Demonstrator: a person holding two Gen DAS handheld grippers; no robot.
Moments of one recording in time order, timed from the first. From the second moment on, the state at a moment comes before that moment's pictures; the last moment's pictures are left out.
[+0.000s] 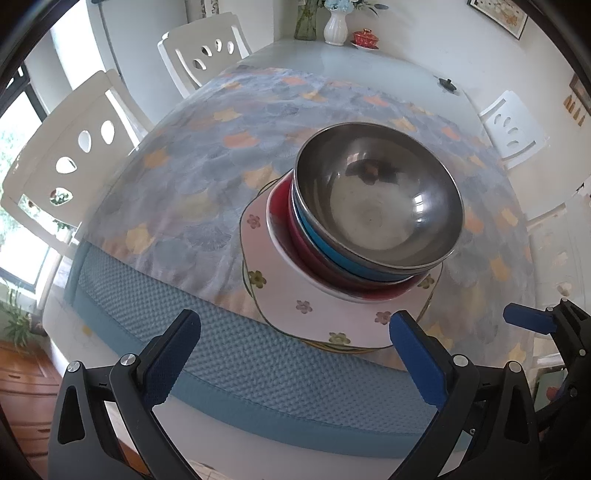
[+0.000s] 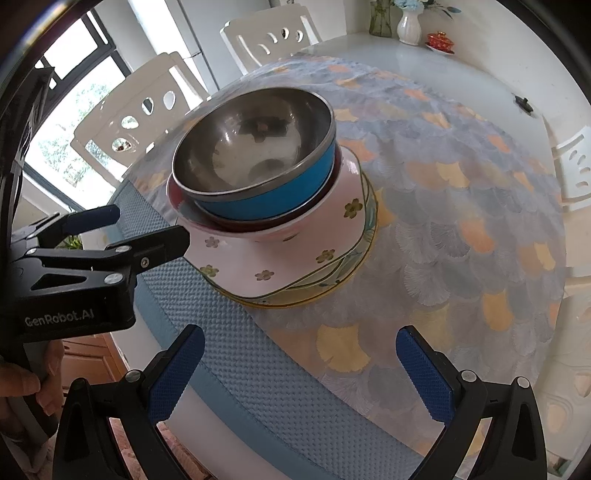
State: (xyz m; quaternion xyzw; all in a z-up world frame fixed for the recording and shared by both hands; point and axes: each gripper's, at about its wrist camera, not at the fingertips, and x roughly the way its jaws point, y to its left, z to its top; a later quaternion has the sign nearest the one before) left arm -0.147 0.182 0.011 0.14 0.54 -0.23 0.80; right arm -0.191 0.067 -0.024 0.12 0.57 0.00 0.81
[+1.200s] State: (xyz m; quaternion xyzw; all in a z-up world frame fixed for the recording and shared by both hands) left arm -0.155 0.172 0.014 0.17 0.53 -0.24 0.80; right arm -0.193 0.069 -0.024 0.13 0.57 0.00 0.81
